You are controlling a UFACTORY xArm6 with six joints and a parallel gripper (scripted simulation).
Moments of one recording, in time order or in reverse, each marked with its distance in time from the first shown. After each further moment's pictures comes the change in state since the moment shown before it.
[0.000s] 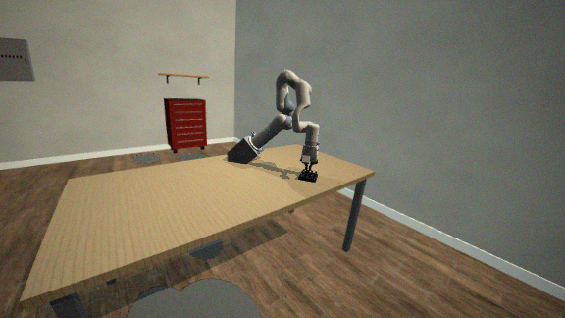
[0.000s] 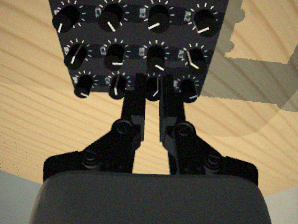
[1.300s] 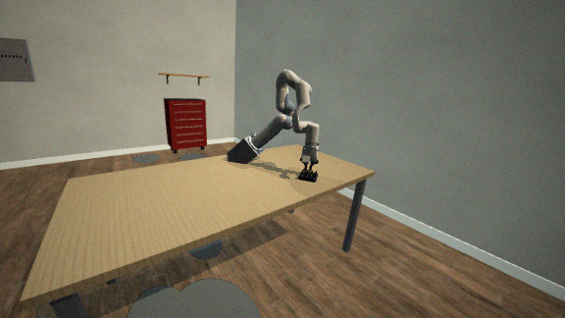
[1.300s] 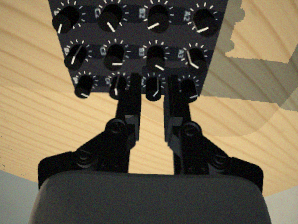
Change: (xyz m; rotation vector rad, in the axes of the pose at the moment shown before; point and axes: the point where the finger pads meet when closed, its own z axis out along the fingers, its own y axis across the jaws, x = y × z) arm 0.000 0.000 0.000 0.000 0.000 0.008
